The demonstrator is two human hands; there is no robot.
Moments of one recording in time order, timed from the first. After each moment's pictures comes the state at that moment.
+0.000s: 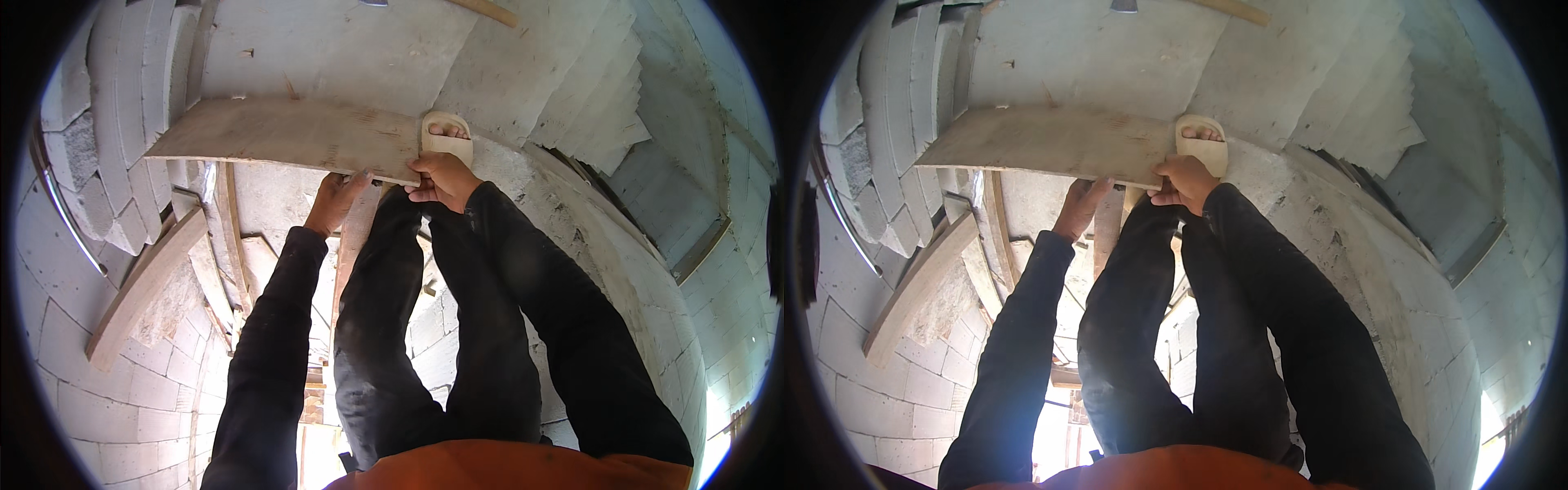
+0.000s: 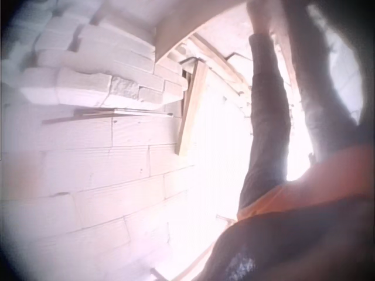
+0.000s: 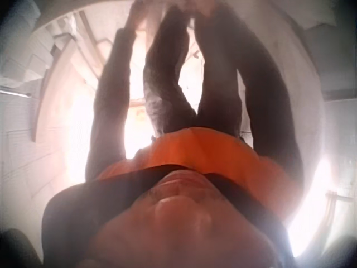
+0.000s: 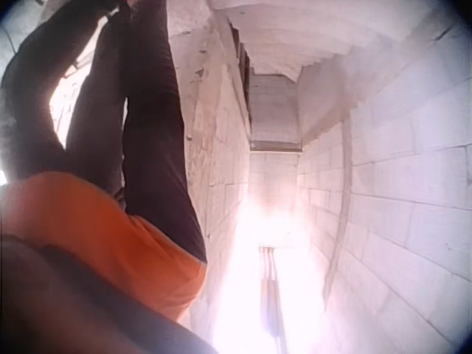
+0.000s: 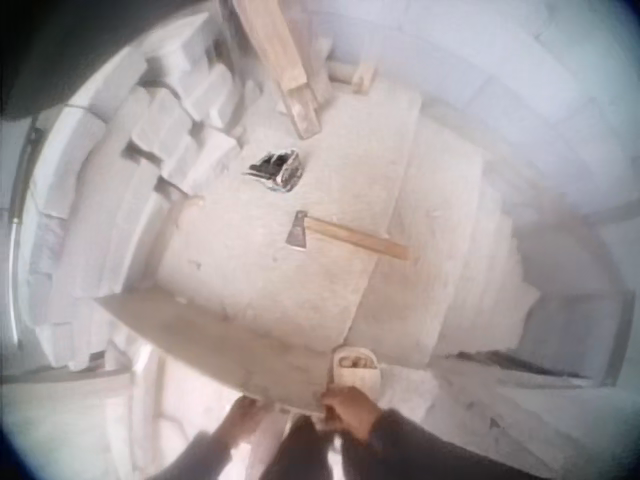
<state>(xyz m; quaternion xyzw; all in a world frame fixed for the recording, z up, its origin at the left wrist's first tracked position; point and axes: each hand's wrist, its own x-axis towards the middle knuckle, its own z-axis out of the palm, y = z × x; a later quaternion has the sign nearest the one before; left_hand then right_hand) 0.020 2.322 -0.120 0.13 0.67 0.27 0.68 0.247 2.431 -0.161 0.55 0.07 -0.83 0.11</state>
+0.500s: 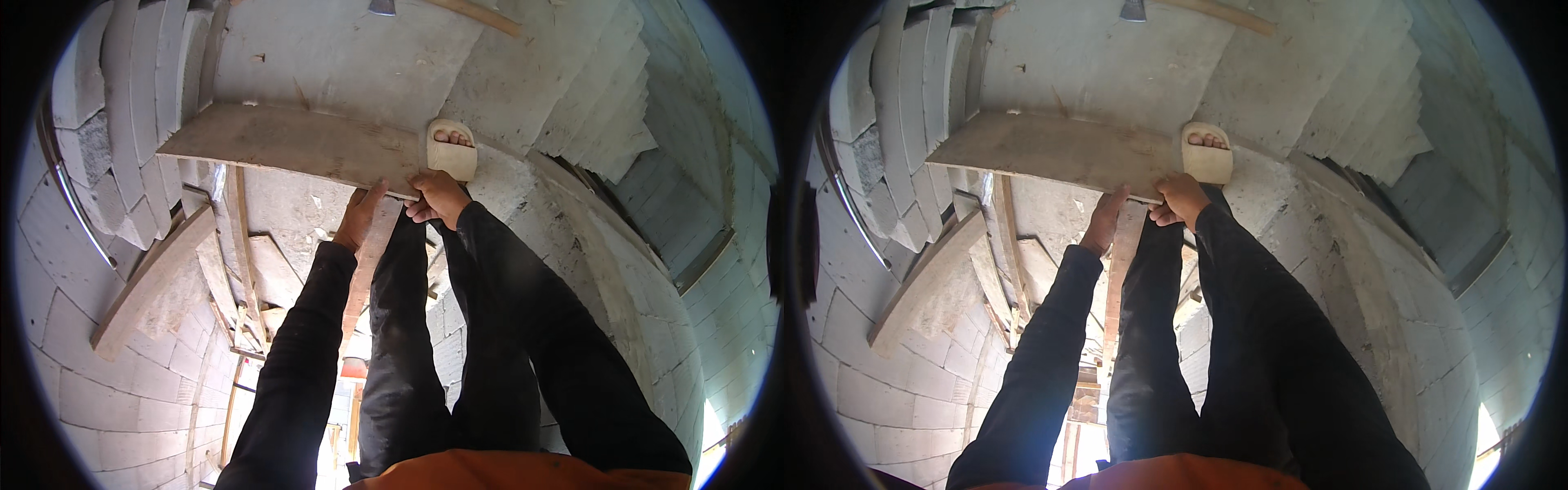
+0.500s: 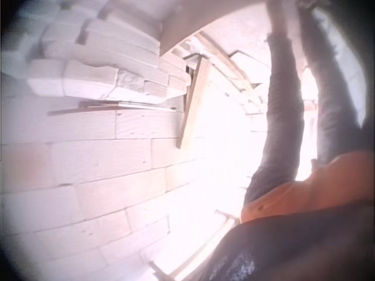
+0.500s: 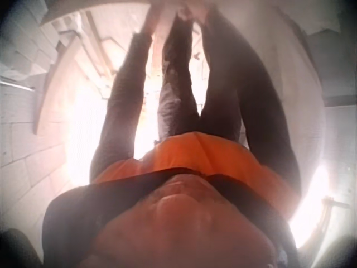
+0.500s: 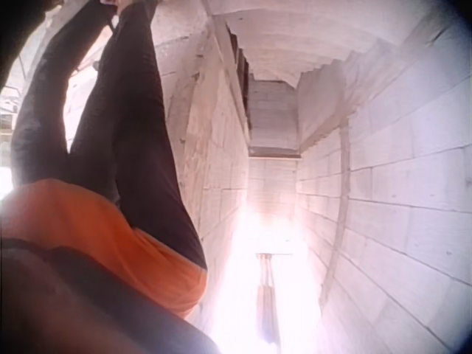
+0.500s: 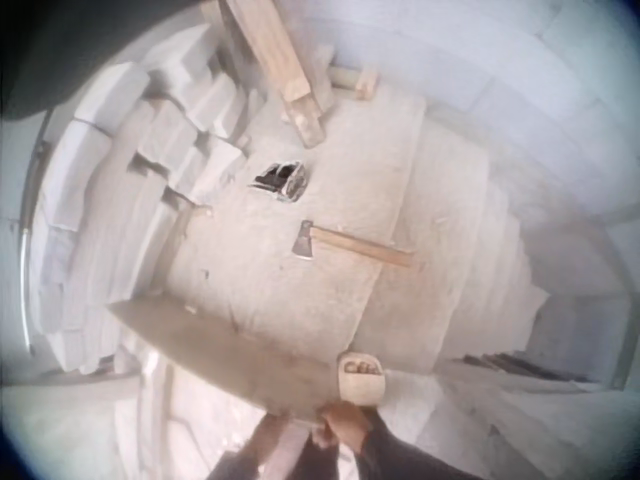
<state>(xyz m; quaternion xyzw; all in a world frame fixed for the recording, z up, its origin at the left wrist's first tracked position) 0.065 2.310 -0.122 0.00 0.67 0.29 0.68 0.237 2.428 -0.134 0.57 0.11 -0.80 0.15</state>
